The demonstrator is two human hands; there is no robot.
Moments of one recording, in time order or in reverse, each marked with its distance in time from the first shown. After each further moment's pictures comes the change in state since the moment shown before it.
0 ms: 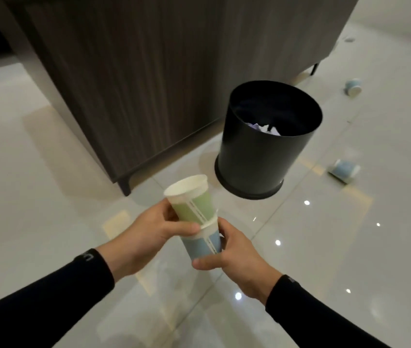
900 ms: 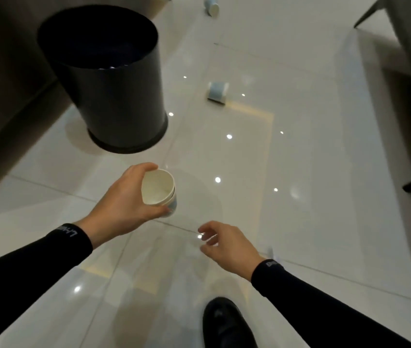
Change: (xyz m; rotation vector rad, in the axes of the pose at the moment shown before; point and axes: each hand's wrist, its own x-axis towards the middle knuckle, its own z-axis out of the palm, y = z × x) left_hand 0.048 -0.048 0.132 1.045 -0.153 0.445; right_hand -0.126 0.132 -0.089 -0.479 0.471 0.257
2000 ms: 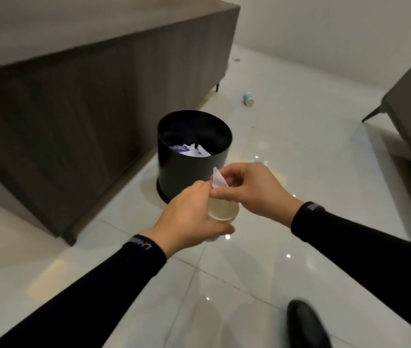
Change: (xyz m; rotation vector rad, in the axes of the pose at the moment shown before) left_hand -0.010 0.042 -0.144 -0.030 0.032 0.134; right_hand -0.001 -0.262 -0.094 0.042 0.180 -0.468
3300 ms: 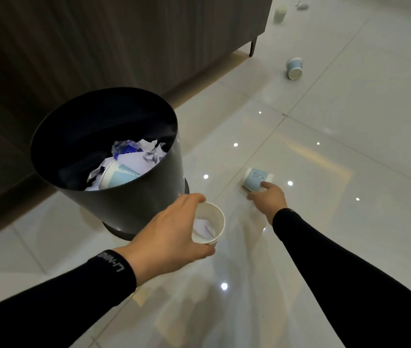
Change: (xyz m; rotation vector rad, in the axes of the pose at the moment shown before) left_hand 0.228 -0.004 0.159 0.127 -0.017 -0.314; right_hand 0.258 0.359 -0.082 0.247 0.068 0.615
